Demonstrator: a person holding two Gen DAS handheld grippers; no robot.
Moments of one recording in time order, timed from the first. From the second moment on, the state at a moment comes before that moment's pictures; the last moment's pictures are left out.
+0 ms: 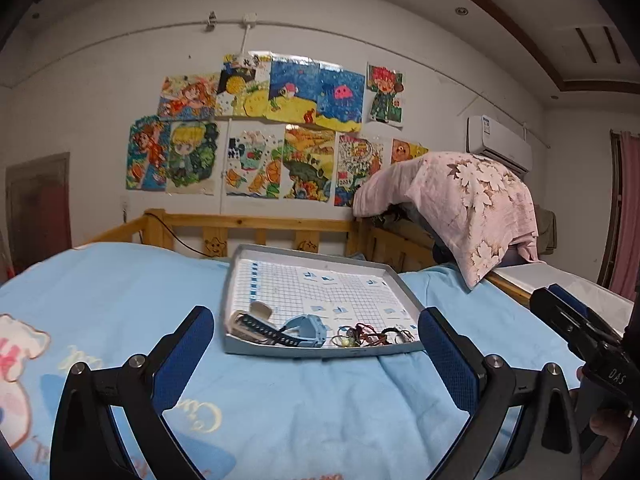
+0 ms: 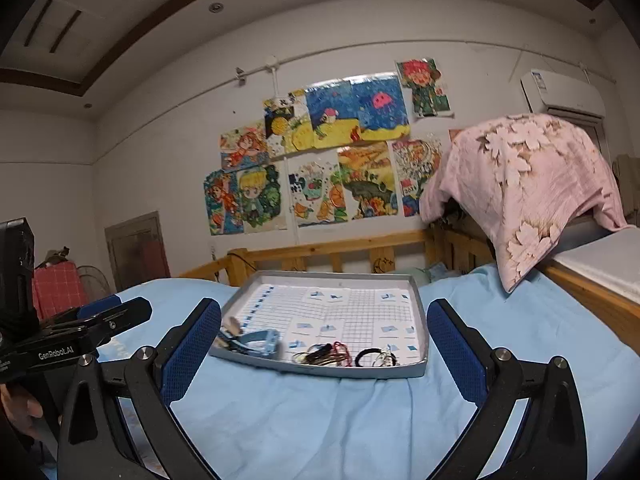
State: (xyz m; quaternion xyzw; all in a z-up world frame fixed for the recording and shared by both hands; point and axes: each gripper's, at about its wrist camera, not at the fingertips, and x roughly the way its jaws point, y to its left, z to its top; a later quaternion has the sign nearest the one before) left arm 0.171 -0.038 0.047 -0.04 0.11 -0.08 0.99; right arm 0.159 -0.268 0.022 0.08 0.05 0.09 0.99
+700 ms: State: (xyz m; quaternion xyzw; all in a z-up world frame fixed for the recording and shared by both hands) left arm 0.089 -0.019 0.025 -0.03 0.10 -0.03 0.99; right arm 0.073 -0.248 0.010 0.07 0.06 0.10 0.99
